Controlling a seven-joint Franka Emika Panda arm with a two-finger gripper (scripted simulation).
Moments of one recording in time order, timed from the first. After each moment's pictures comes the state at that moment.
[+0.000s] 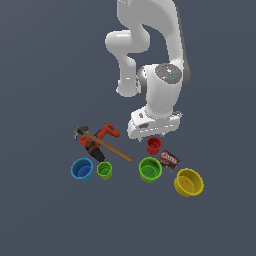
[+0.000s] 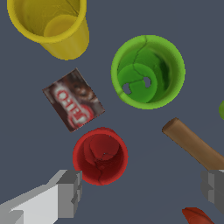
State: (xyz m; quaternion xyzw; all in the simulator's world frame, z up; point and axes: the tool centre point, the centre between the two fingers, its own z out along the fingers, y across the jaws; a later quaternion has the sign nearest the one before) arm -0.008 0.098 0.153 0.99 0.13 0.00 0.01
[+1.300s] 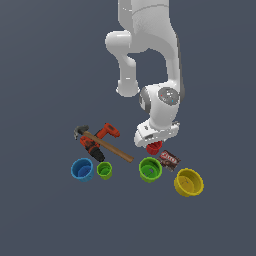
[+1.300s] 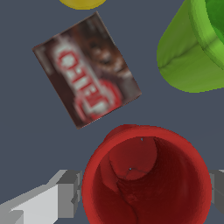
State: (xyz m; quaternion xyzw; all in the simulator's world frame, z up) arm -0.031 0.127 0.067 0.99 0.16 0.00 0.00
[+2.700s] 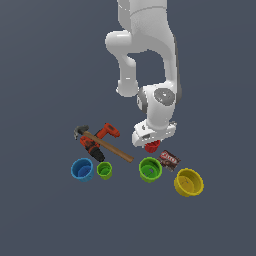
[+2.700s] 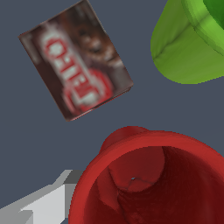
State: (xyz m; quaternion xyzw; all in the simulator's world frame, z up) arm -0.036 0.117 0.062 0.99 0.16 0.00 0.00
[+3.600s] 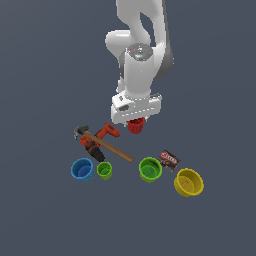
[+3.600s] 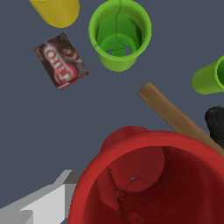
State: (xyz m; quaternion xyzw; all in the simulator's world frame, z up) arm -0.067 0.032 0.181 0.99 0.16 0.00 0.00
